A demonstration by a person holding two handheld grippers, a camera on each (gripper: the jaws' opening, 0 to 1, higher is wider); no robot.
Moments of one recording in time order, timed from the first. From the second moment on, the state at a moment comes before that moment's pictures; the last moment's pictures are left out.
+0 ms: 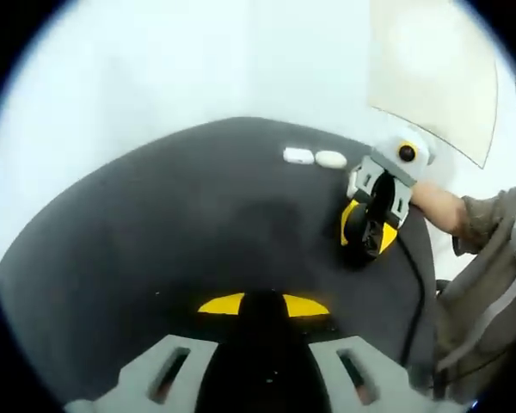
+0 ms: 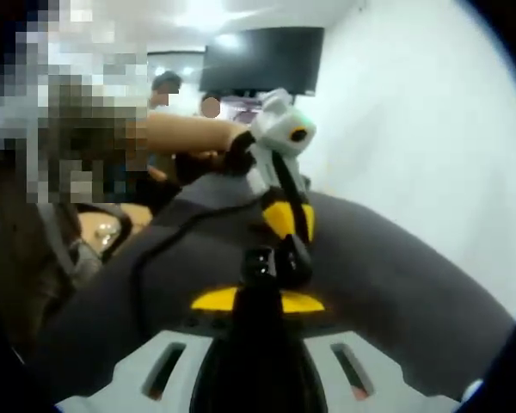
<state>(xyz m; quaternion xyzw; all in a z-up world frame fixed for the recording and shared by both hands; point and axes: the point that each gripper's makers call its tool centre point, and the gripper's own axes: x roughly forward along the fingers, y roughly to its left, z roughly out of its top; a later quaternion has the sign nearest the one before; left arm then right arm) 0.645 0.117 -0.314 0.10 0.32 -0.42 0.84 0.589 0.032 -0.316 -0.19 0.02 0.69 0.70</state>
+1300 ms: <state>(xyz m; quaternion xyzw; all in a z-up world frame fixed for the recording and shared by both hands) 0.593 0.055 -0.237 0.38 -0.03 -0.42 0.82 0.588 0.032 -0.316 -0.19 0.02 0.69 0.70</state>
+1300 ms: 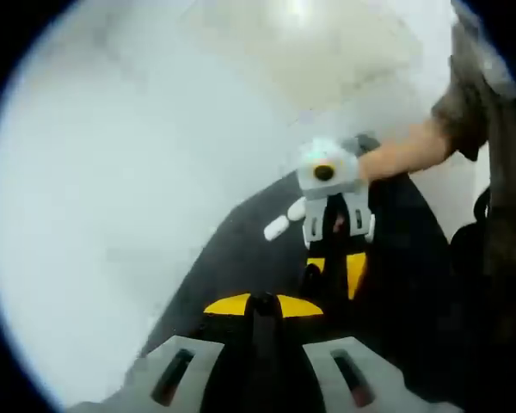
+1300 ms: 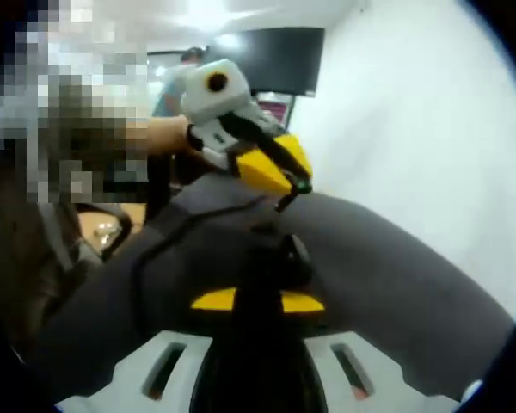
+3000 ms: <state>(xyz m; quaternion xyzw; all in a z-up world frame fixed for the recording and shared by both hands) 0.577 0.025 -0.274 0.67 -0.15 -0.43 0.59 0.588 0.033 -0.317 -0.19 0.01 0.69 0.70</state>
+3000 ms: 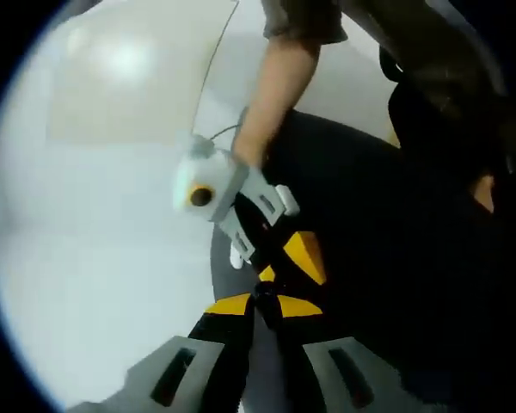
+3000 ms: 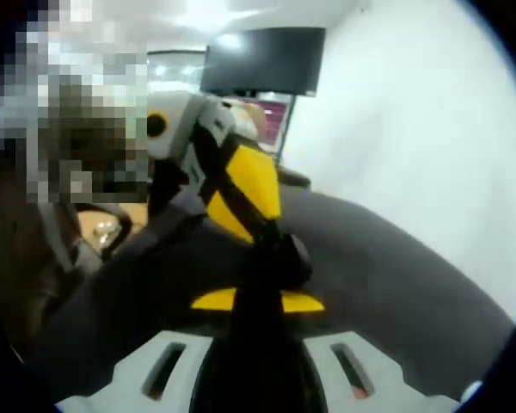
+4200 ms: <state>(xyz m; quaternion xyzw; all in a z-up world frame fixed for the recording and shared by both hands) 0.583 0.104 -0.279 0.41 0.02 -0.45 0.80 0.588 0.032 -0.316 -0.19 0.02 0.69 0.70</state>
